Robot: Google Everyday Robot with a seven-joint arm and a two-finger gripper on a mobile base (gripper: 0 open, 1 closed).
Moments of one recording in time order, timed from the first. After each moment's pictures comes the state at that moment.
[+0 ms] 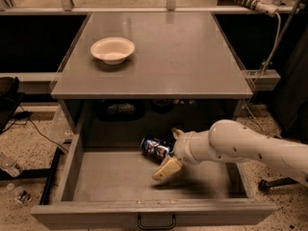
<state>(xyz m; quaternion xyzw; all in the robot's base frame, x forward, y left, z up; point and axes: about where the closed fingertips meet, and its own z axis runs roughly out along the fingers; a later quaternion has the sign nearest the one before) 0.527 -0.040 0.623 -0.52 0.76 0.18 0.35</state>
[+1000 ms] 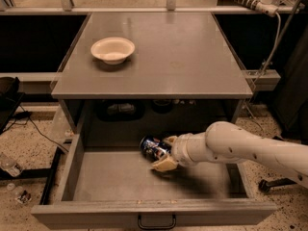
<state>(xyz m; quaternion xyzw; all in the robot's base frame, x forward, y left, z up) 0.528 -0.032 0.609 -0.53 0.75 0.18 0.35</state>
